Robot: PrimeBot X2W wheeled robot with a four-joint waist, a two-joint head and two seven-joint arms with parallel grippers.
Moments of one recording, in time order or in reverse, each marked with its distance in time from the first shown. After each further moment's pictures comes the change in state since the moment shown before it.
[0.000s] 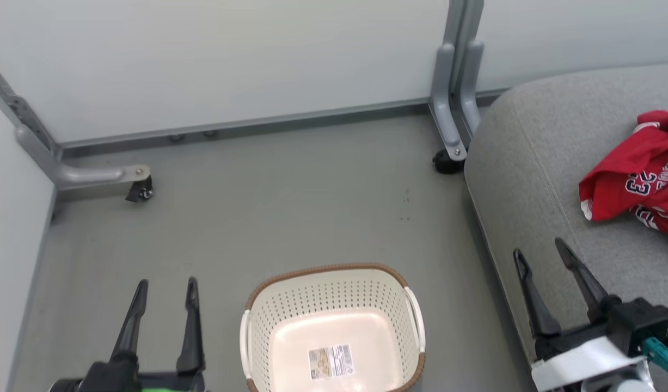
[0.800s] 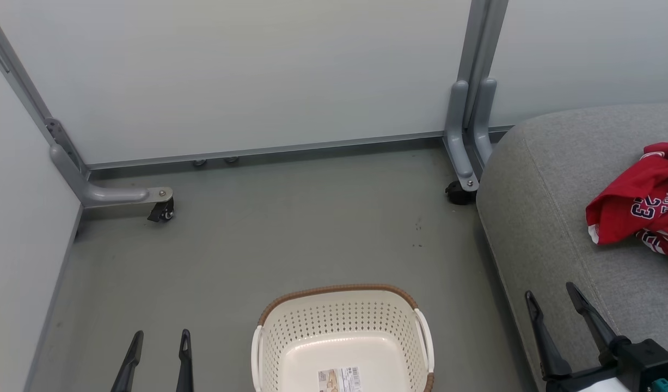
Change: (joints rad) left arm 0.125 -0.029 0.098 0.059 0.071 -0.089 0.000; right arm 0.154 0.020 -0.035 -0.035 -0.001 0.000 0.000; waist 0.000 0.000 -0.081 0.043
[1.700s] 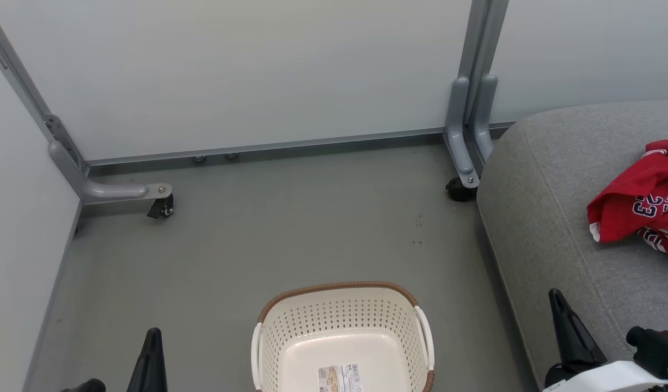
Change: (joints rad) left arm -0.070 0.005 0.002 0.104 -0.390 -0.008 0.079; right arm -0.050 0.017 -0.001 0.108 0.368 0.000 0.072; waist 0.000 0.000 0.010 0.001
